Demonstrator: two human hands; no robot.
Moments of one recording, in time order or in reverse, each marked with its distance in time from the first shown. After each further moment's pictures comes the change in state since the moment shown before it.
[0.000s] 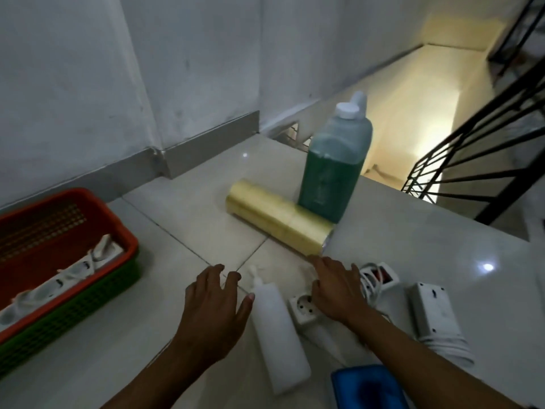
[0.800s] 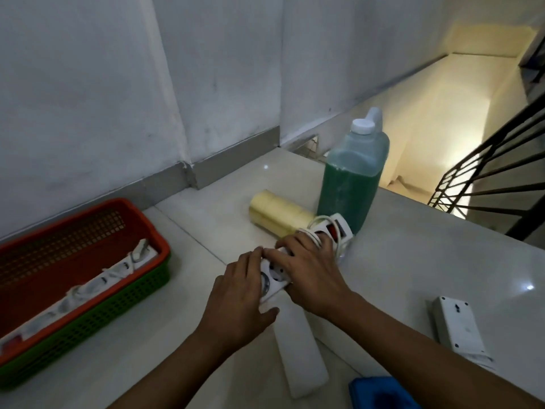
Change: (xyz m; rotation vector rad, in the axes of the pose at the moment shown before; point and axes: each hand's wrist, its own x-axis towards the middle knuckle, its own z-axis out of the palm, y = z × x) left_hand -0.005 0.013 -0.037 -0.123 0.179 0.103; right_hand -0.006 -0.088 -0.048 -0.195 0.430 -0.570
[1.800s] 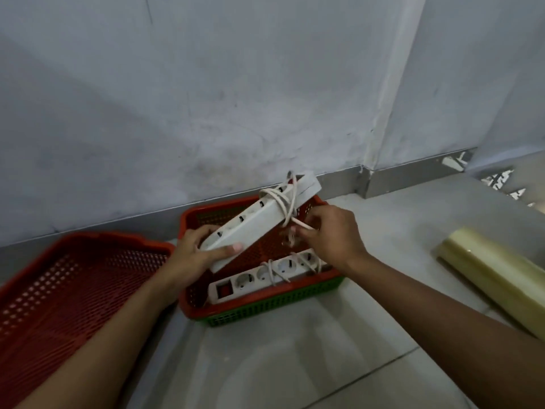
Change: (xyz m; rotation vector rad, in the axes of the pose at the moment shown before) left_hand -0.117 -0.318 -0.127 -0.733 0.318 -0.734; right_hand 0.195 -0.243 0.045 0.666 -0.105 0.045
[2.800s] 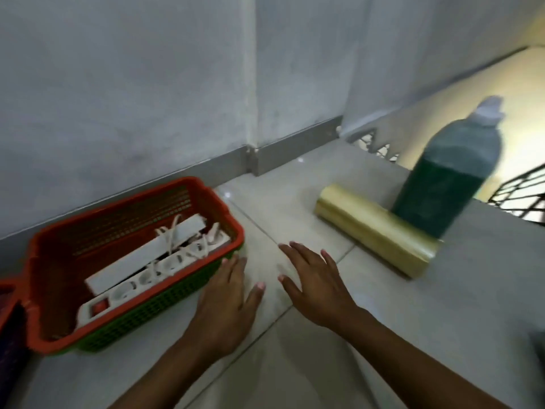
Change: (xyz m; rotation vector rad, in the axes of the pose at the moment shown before) left_hand -0.091 0.066 0.199 0.586 -0.324 0.284; right_hand -0.146 0.139 -0.052 -0.302 -0.148 0.161
